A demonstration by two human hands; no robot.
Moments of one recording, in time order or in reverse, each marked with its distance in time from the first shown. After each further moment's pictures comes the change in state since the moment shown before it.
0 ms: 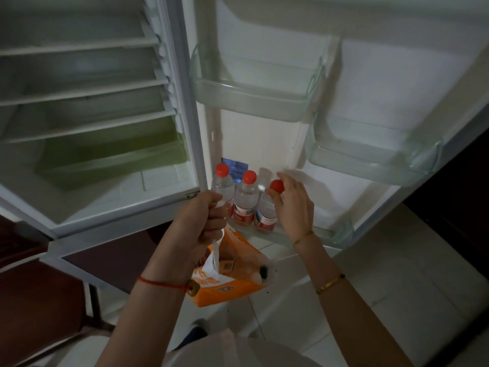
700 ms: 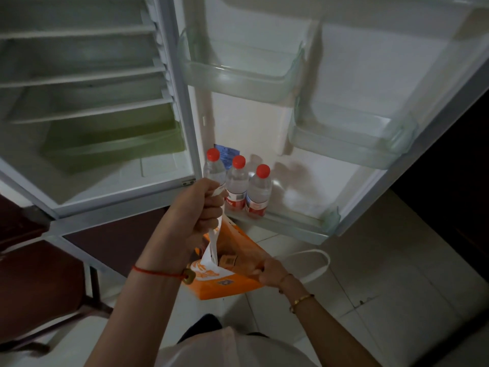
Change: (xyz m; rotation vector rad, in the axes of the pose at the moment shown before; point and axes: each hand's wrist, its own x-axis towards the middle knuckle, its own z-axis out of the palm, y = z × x) left_hand -0.023 -0.024 0.027 0.042 -0.019 0.065; right_hand -0.137 0.075 0.057 0.056 -0.949 0.286
